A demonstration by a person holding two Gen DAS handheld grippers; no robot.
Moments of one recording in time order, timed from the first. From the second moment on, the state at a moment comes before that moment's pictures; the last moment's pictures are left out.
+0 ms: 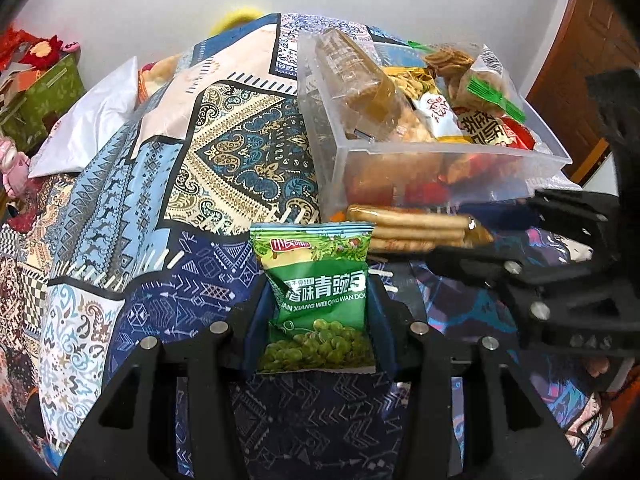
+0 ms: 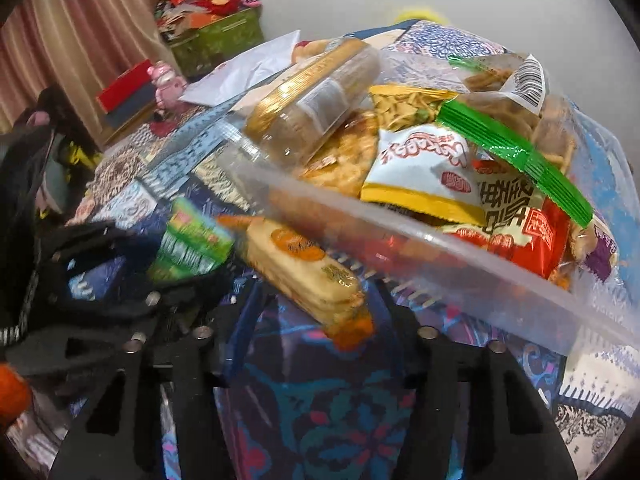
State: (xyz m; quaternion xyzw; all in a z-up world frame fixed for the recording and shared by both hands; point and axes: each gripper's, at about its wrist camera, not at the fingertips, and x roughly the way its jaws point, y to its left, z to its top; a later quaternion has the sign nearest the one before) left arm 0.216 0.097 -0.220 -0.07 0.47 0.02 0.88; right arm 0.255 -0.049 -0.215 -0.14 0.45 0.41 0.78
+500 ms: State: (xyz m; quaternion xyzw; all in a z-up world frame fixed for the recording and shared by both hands) left arm 0.166 0.107 -0.210 -0.08 0.47 0.03 0.88; right arm 0.197 -0.045 -0.206 -0.15 0.44 0.45 0.76
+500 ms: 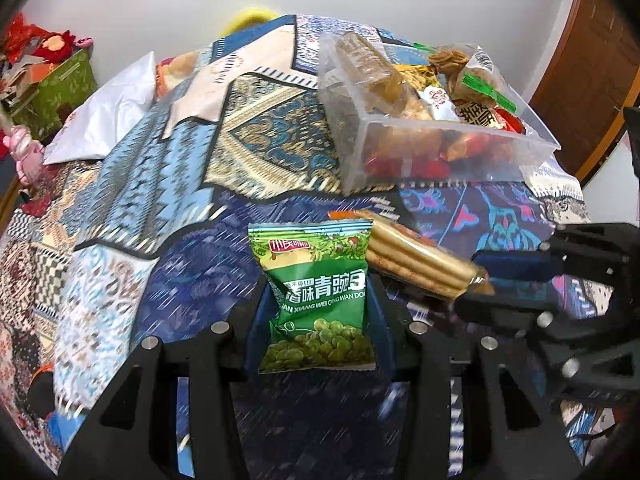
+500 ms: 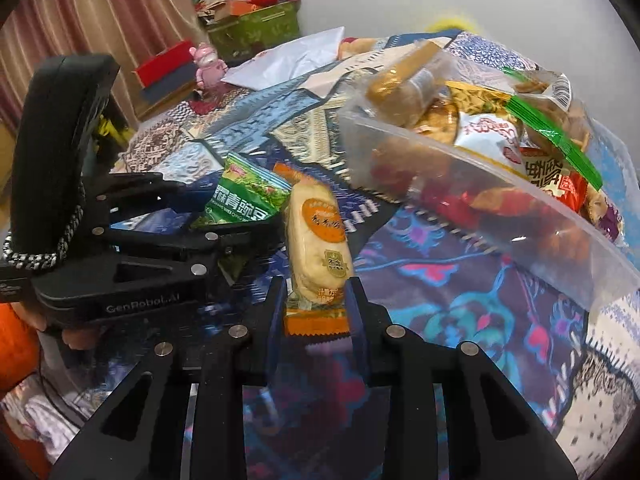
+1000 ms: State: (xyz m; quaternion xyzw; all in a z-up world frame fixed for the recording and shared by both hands) left arm 0.138 0.124 -0.210 -0.09 0.47 0.05 0.88; right arm 0.207 -0.001 -0.221 -0.15 0.46 0.45 0.75
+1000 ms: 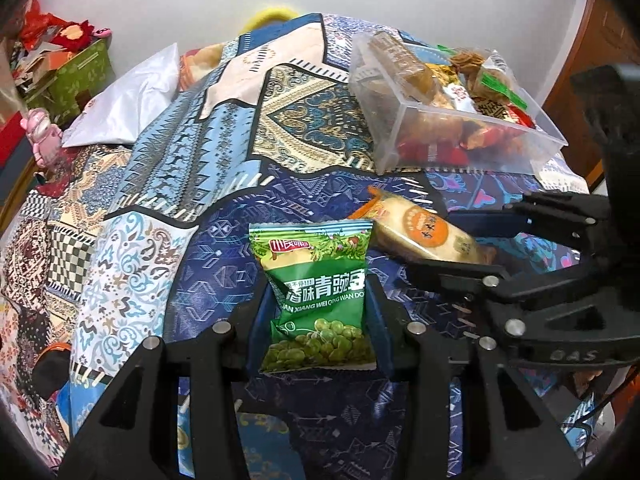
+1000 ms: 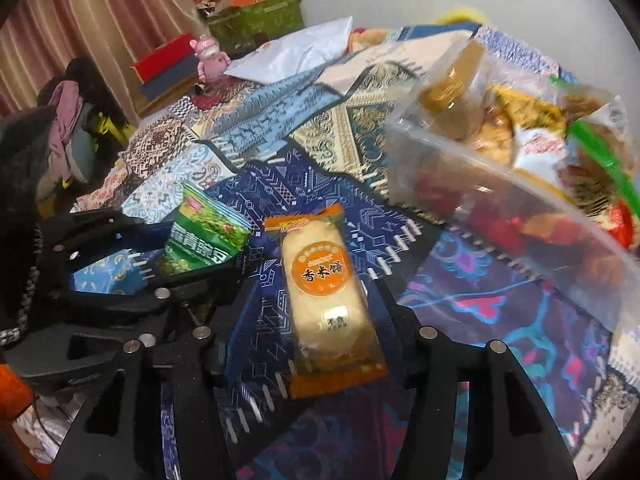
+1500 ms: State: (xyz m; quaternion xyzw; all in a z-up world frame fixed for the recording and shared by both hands) left arm 0.143 0.102 -0.179 -0.08 0.44 0.04 0.89; right arm 0.202 -0.043 -0.187 -0.10 0.41 0.42 0.80
